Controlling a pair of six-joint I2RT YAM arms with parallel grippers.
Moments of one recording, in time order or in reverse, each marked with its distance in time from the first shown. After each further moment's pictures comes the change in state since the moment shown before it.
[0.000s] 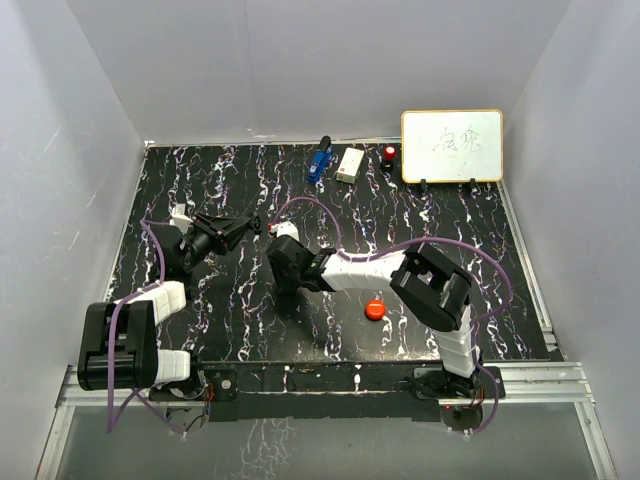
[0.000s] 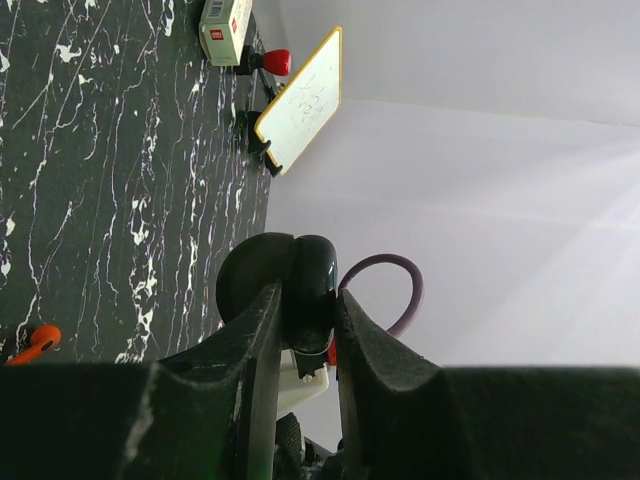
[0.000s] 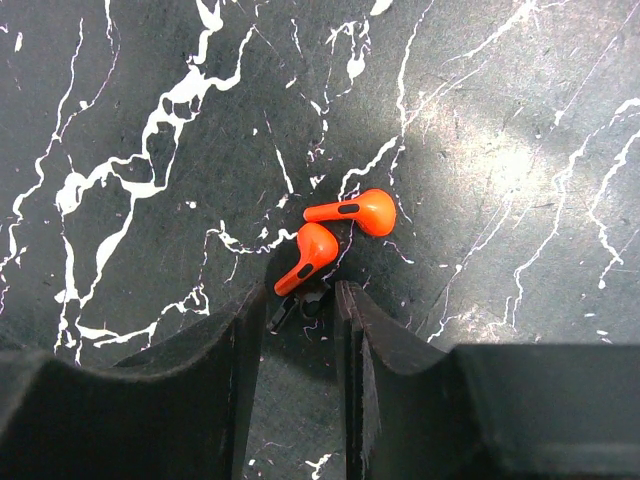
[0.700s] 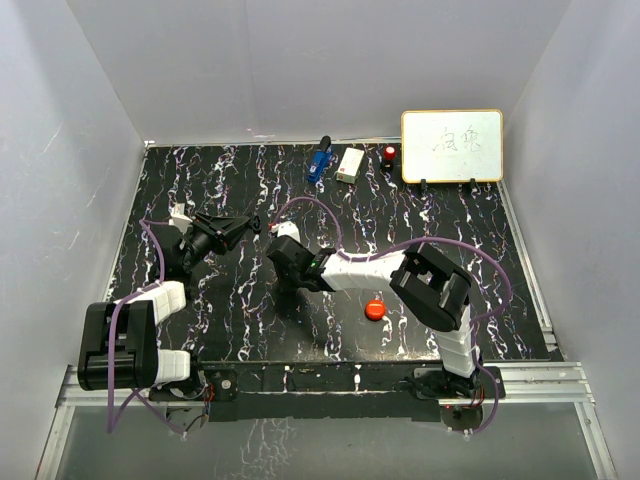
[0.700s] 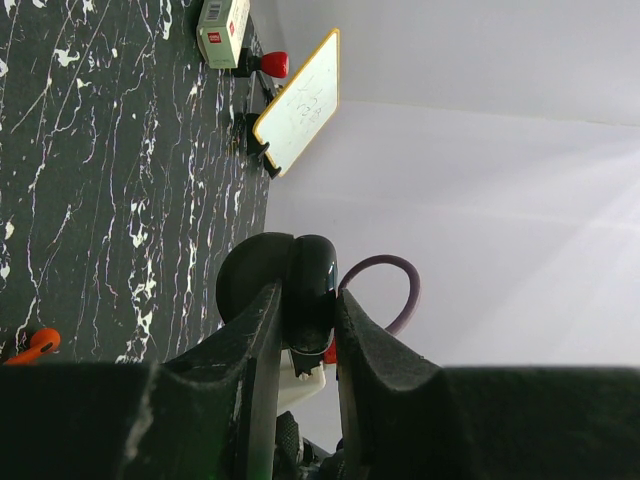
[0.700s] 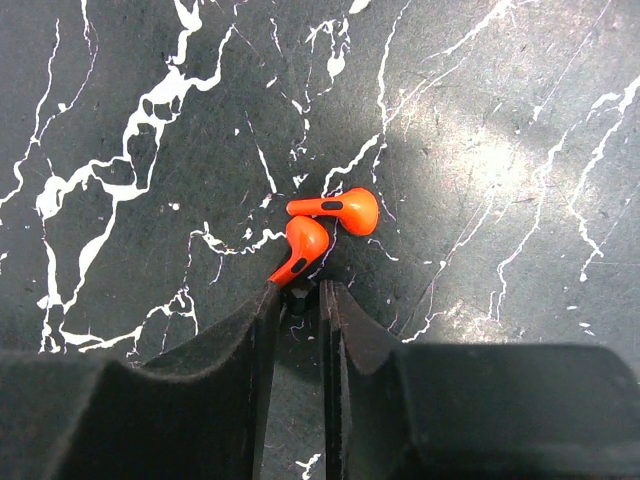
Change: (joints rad) left arm 0.004 0.002 0.000 0.007 0.000 0.000; right arm 0.000 0.002 0.003 -0.019 0.026 0.000
